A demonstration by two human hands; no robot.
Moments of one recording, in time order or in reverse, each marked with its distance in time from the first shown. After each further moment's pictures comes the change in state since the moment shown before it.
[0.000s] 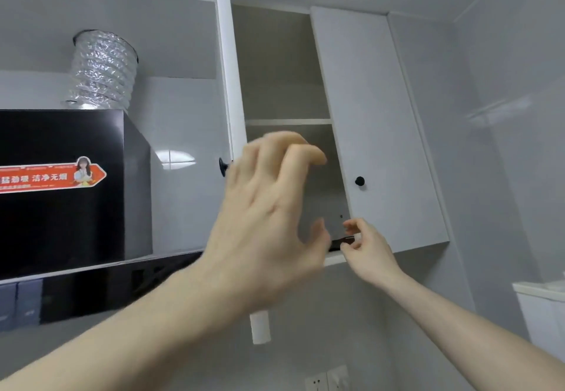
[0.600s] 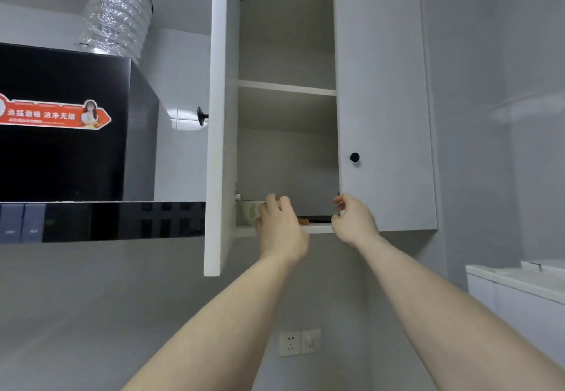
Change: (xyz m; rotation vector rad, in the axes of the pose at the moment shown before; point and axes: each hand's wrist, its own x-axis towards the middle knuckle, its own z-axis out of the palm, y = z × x) left_hand -0.040 -0.001 0.210 0.069 -0.378 -0.843; right_hand 0.024 0.025 -0.010 -0.160 -0.105 0.003
